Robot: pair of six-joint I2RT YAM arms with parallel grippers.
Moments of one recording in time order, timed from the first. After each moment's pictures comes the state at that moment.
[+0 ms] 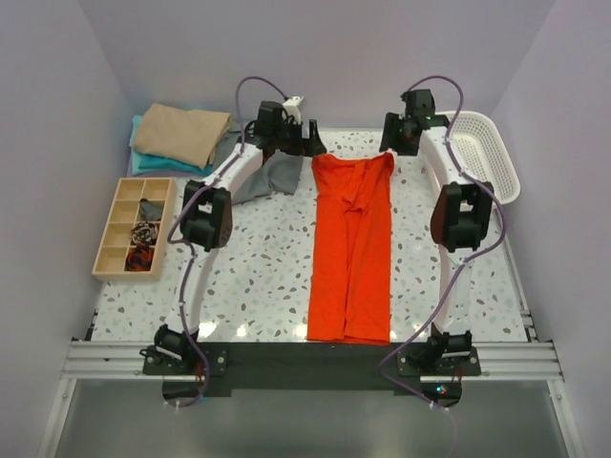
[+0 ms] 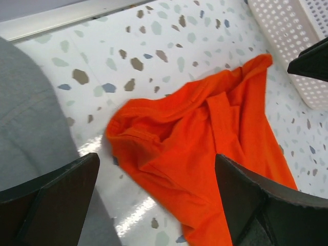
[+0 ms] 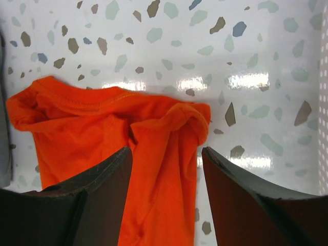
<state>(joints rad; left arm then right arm) -0.34 2.54 2.27 -0.25 0.48 -0.27 0.08 2.34 2.20 -0.72 -0.05 0.25</state>
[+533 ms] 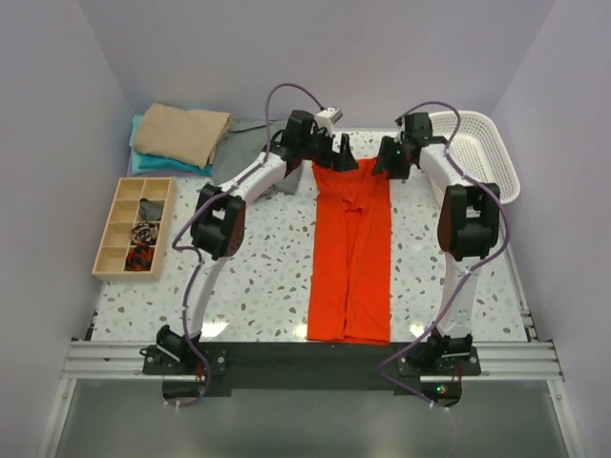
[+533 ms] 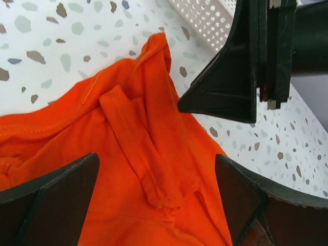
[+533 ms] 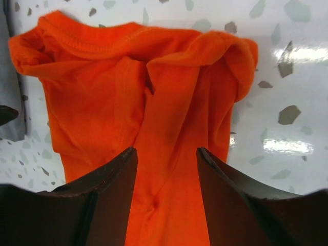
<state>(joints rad) -0.49 2.47 2.19 -0.19 0.56 -0.28 0.08 2.18 1.87 -0.60 -0.19 0.30</state>
